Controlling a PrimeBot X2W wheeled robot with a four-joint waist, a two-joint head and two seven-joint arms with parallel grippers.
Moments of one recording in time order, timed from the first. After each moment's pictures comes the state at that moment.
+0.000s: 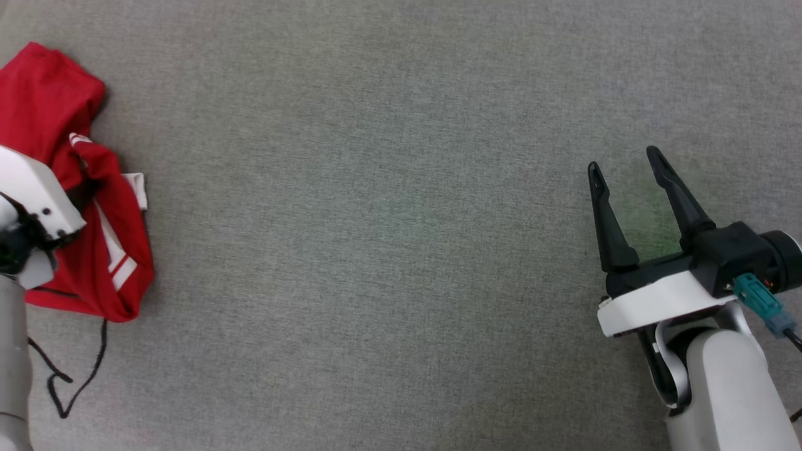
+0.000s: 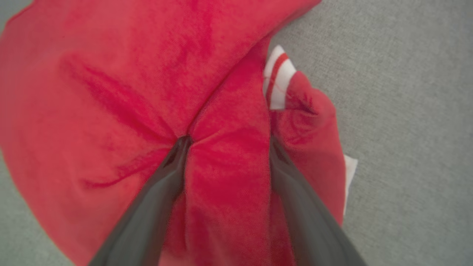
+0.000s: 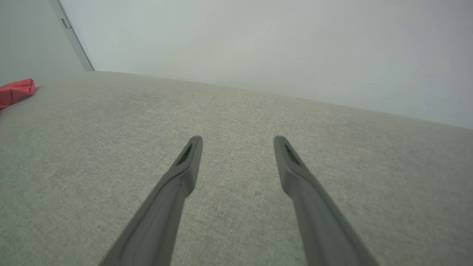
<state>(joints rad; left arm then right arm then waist) -0.83 0.46 0.11 0.87 -0.50 -0.13 0.60 -0.29 -0.05 0.07 0.05 -0.03 0.13 -0.14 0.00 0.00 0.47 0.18</state>
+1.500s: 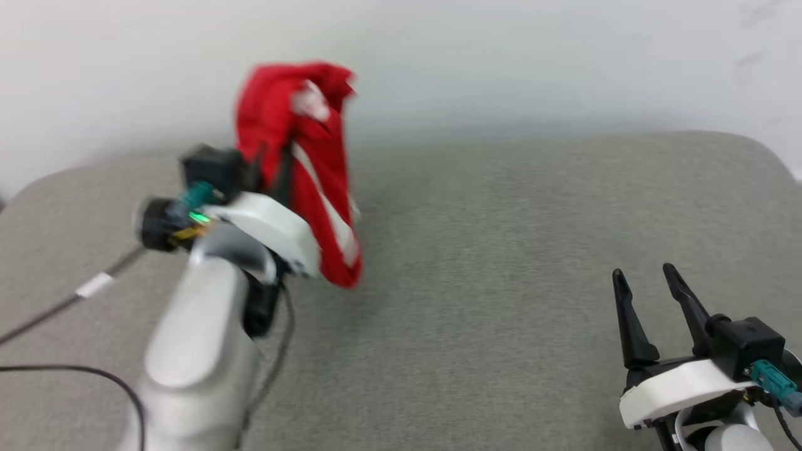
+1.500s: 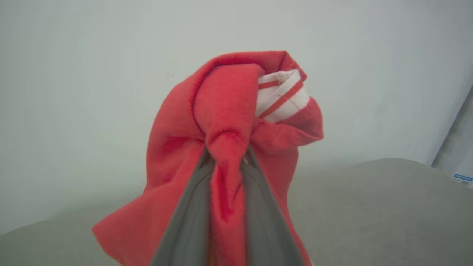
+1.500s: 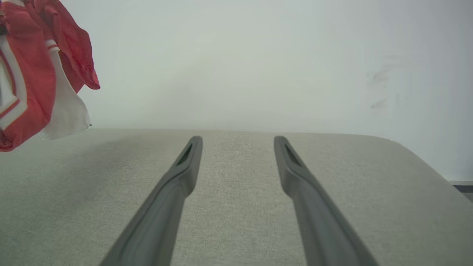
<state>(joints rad) -0.64 0.17 -0.22 0.51 -0.30 -0.04 -0.11 -0.05 -0.05 -0.01 0.08 0.09 0.13 -0.14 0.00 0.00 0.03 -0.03</state>
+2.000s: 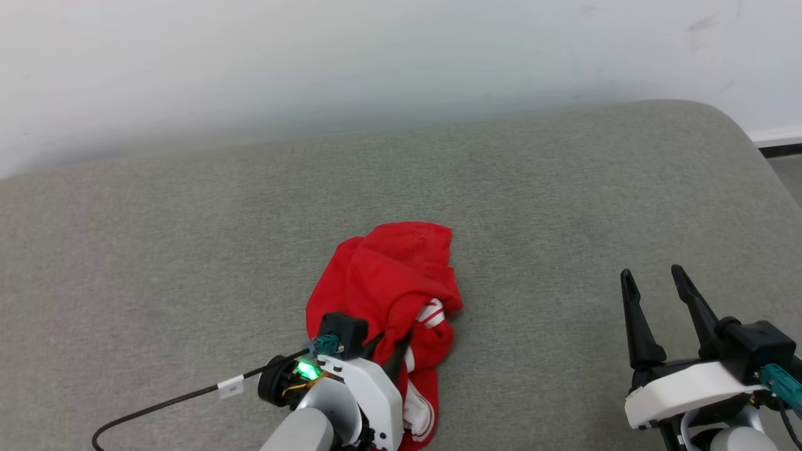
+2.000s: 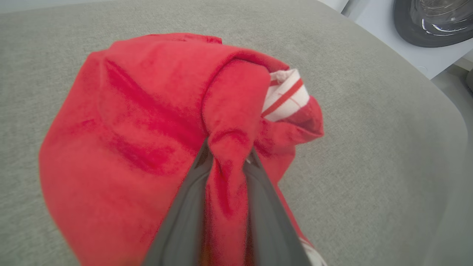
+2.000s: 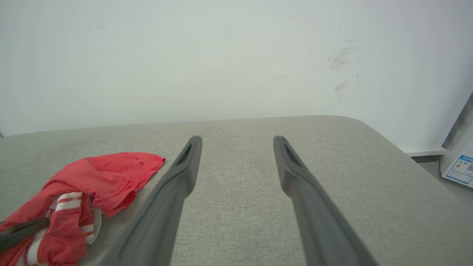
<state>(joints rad) -0.31 0.06 -0.47 0.55 -0.38 -0.11 0.01 -0.04 -0.05 -0.02 0.06 0.10 0.13 -0.14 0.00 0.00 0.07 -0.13</state>
